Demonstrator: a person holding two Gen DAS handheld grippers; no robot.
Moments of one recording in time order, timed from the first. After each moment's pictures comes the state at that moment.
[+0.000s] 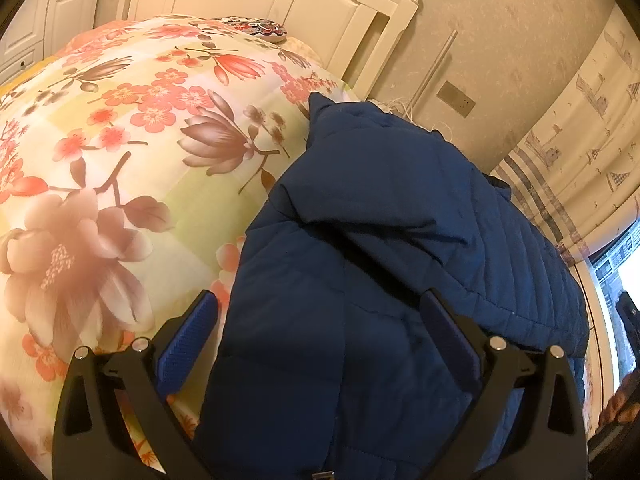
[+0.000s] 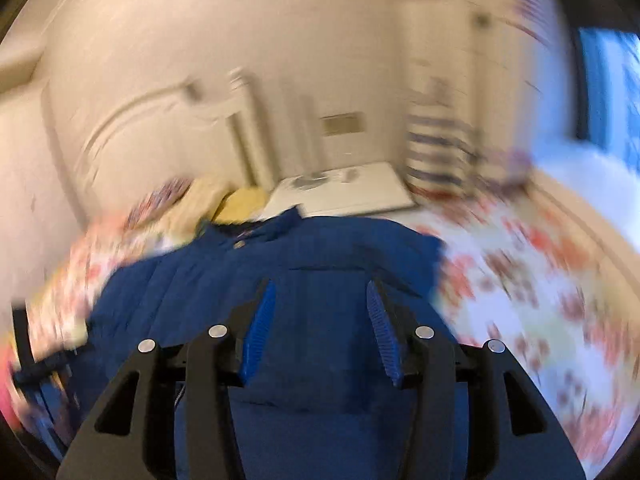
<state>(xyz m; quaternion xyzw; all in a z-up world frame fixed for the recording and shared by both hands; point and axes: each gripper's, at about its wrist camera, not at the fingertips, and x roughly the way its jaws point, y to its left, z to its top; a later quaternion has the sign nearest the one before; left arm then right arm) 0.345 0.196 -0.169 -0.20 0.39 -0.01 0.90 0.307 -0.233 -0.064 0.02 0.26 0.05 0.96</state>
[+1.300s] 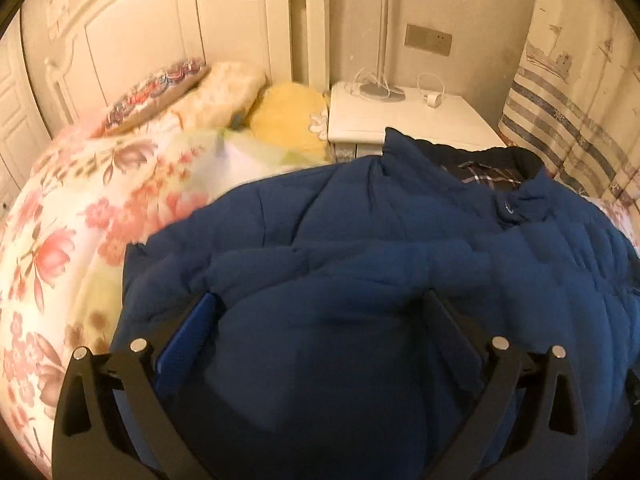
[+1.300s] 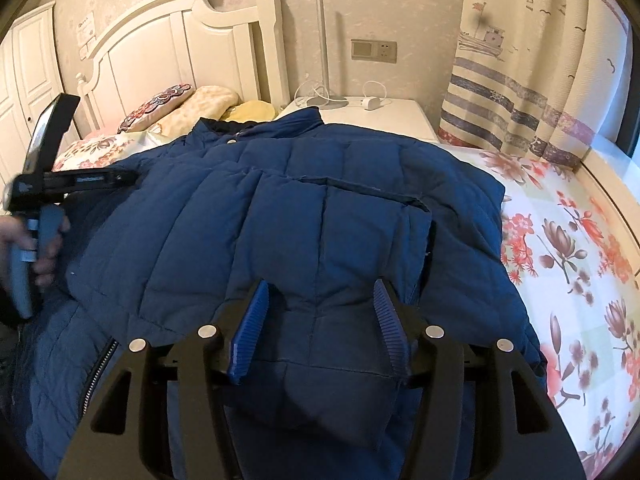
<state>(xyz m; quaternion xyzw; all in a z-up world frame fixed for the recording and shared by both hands) 0.513 0.079 -0.138 0.02 0.43 0.00 0.90 0.353 -0.228 -0.138 0.00 0.37 0.06 0.93</state>
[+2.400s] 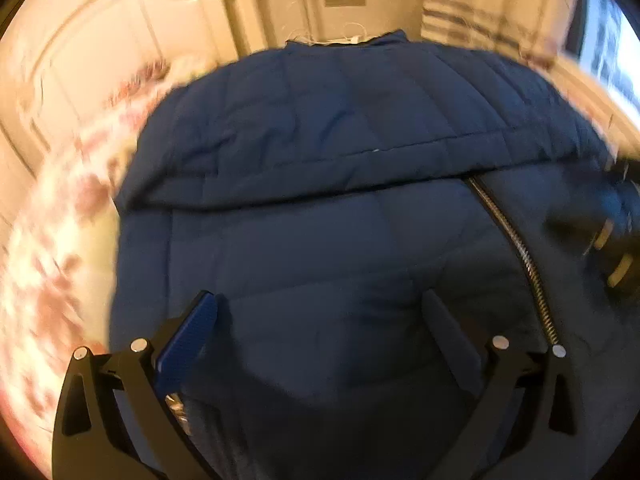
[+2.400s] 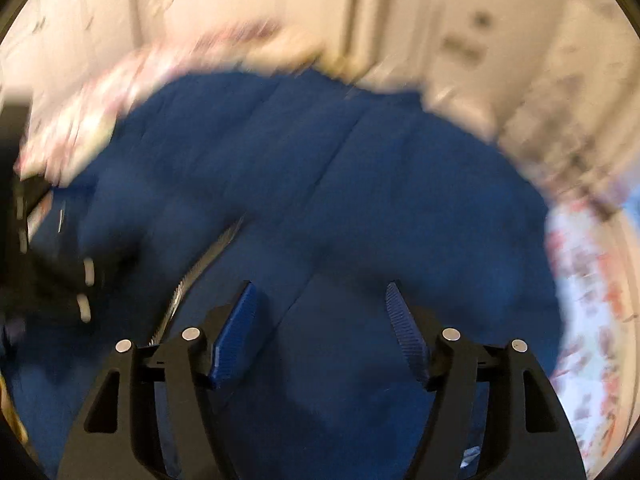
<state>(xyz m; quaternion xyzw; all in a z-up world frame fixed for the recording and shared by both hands) 0.304 0.051 -0.162 0.08 0.47 -0.09 0.88 0.284 -0.149 -0.155 -0.14 0.44 0.15 0.87</state>
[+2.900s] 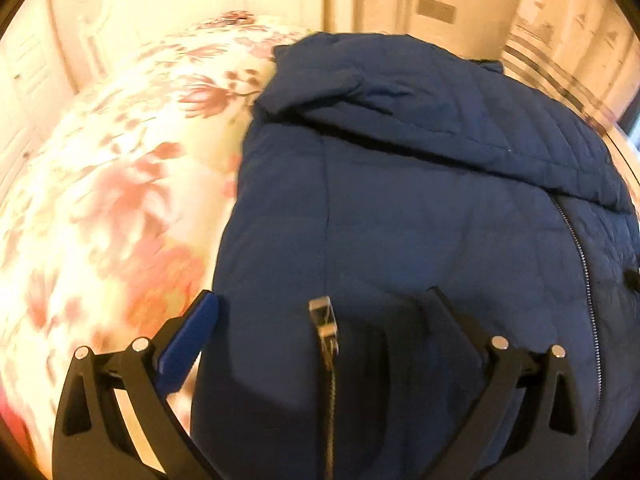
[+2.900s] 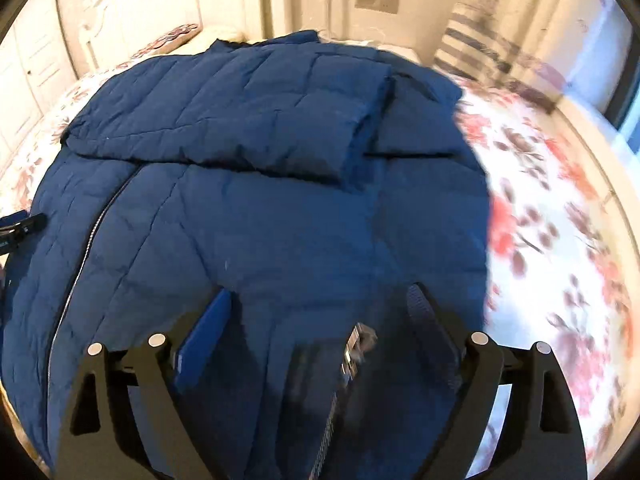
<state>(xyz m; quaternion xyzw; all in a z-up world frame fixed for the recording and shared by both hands) 0.266 0.134 -0.154 -0.01 0.47 0.02 0.88 0.234 -0.242 -0.151 -0.05 0.45 0.03 0.89</state>
